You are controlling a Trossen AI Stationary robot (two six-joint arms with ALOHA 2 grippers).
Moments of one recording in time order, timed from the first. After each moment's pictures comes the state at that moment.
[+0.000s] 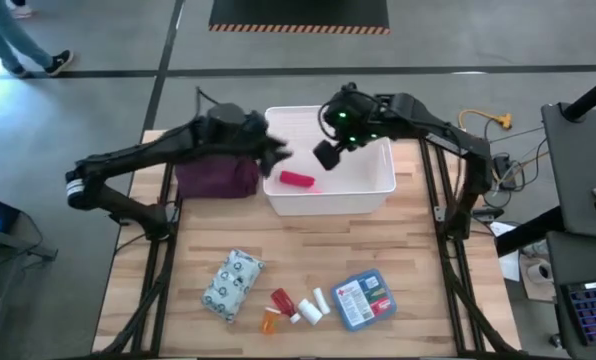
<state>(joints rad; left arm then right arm) 0.34 1.26 1.31 -0.43 0.17 -0.29 -0.27 1.78 2.14 -1.30 0.08 0.45</state>
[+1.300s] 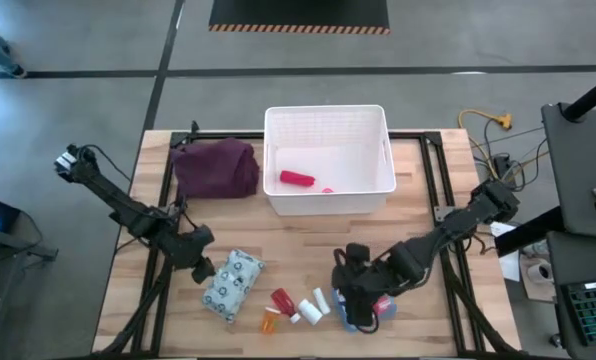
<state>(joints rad) -0.65 0.84 0.61 -0.72 -0.03 -1.46 0.56 1.73 1.50 -0.88 0.18 0.63</state>
